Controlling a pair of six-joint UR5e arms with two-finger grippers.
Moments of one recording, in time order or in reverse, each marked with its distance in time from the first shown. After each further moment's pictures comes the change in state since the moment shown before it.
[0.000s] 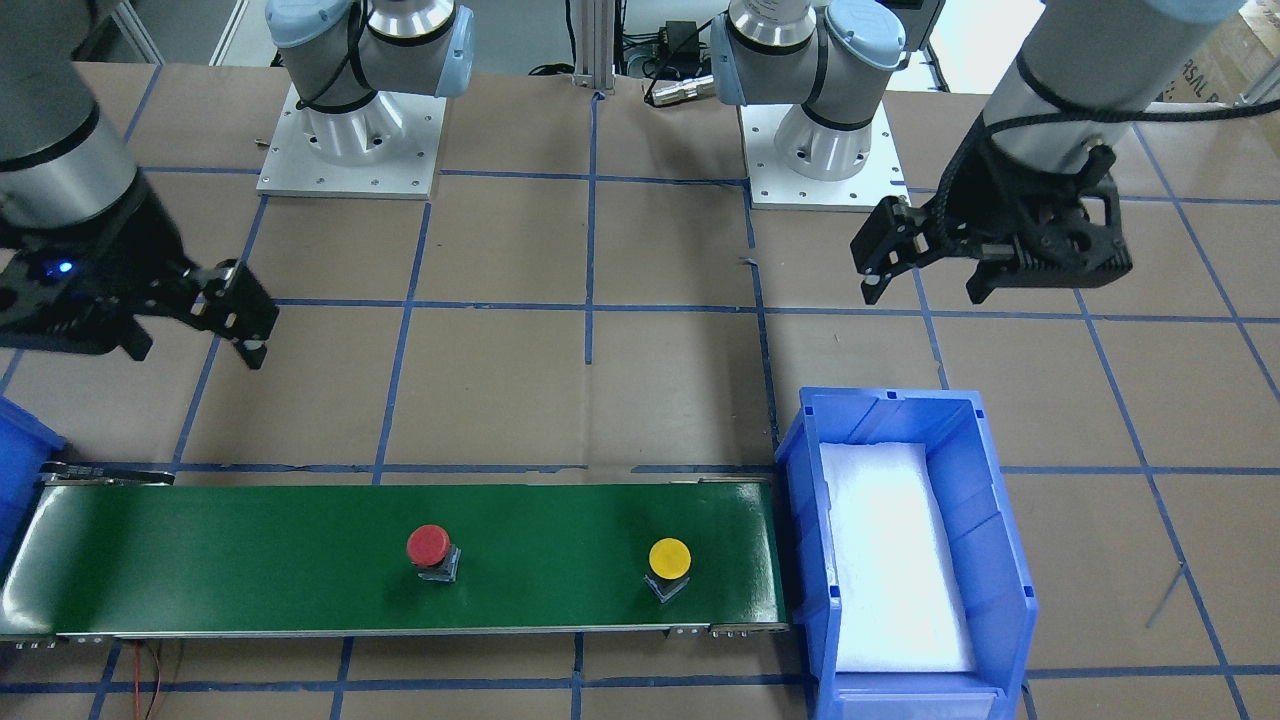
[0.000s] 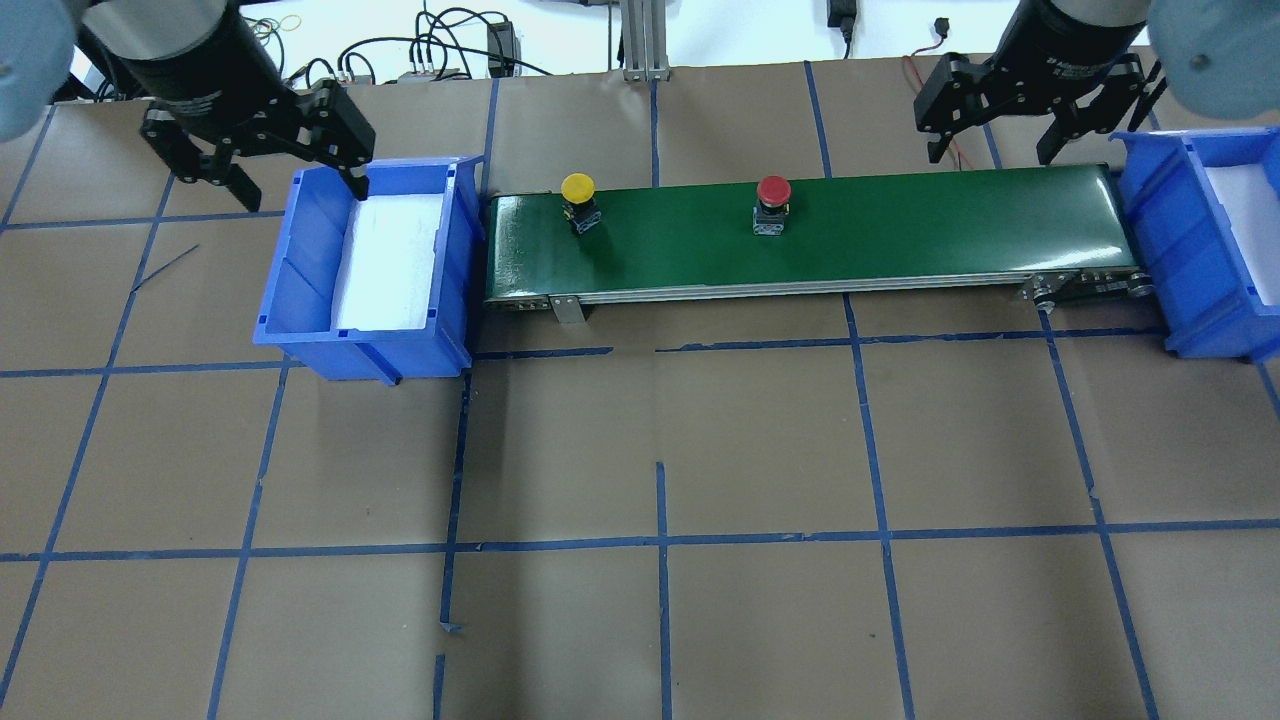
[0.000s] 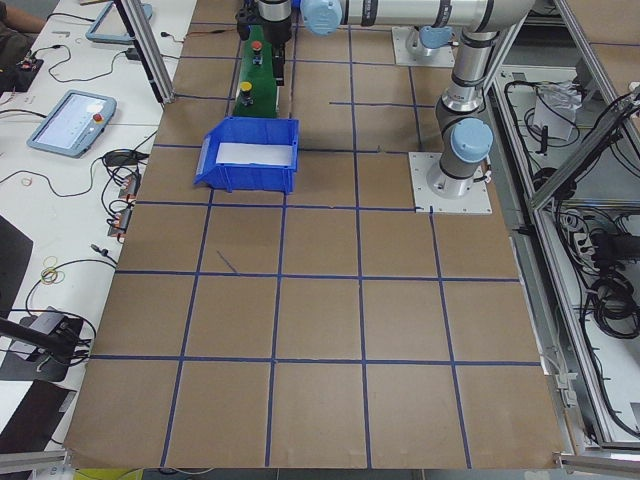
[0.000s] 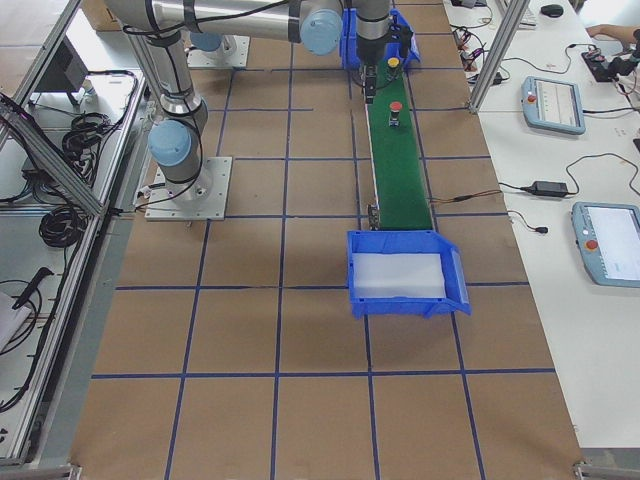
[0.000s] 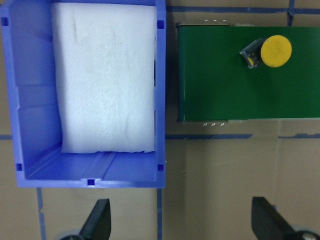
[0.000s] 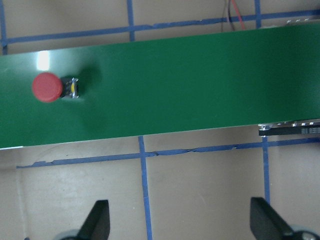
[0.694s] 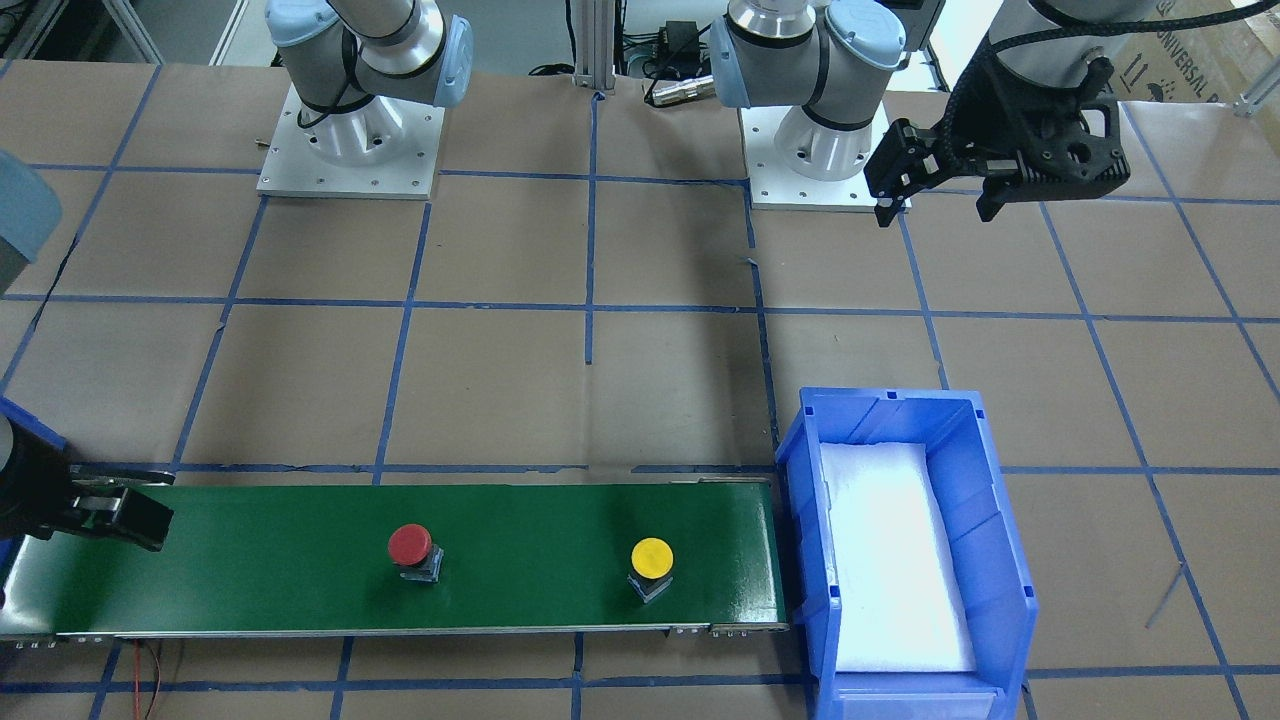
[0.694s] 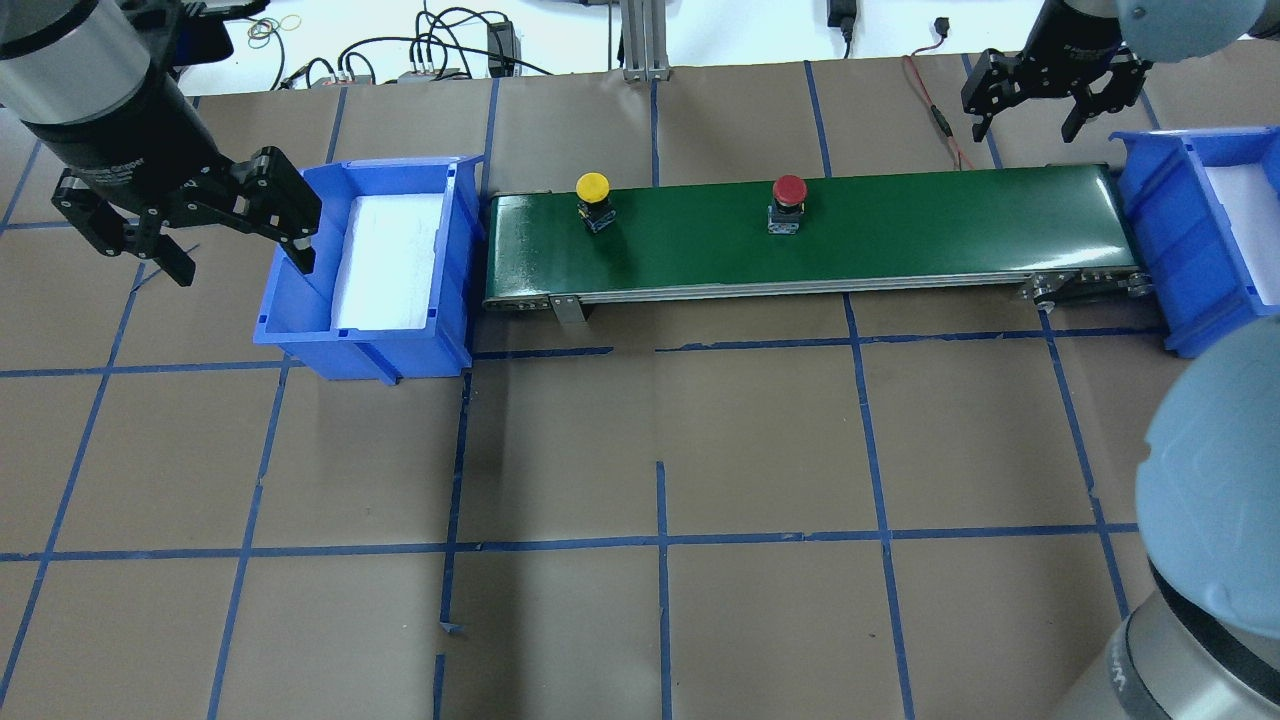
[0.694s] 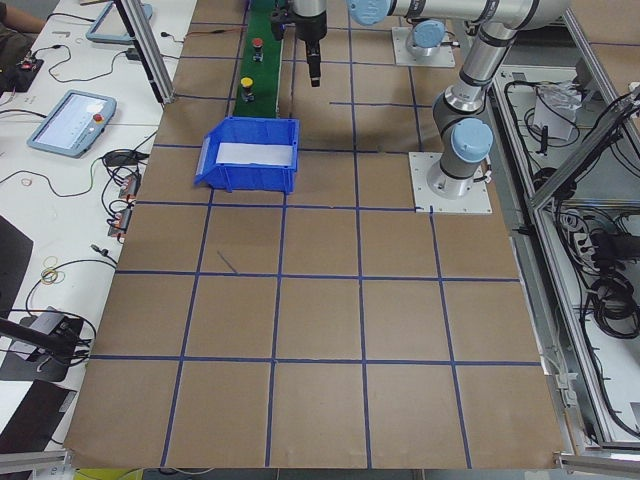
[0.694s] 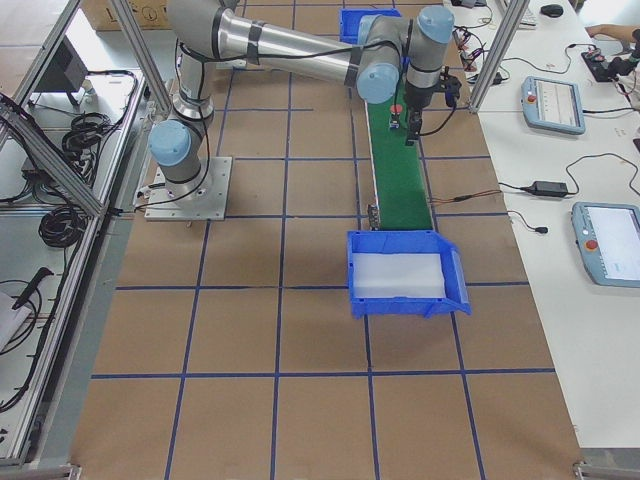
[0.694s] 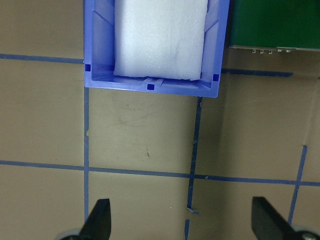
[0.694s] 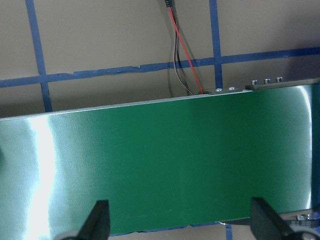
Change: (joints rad) left arm 0.014 0.095 -0.068 -0.100 0.053 -0.014; right arm -0.095 0.310 -0.150 -0.085 -0.038 -0.095
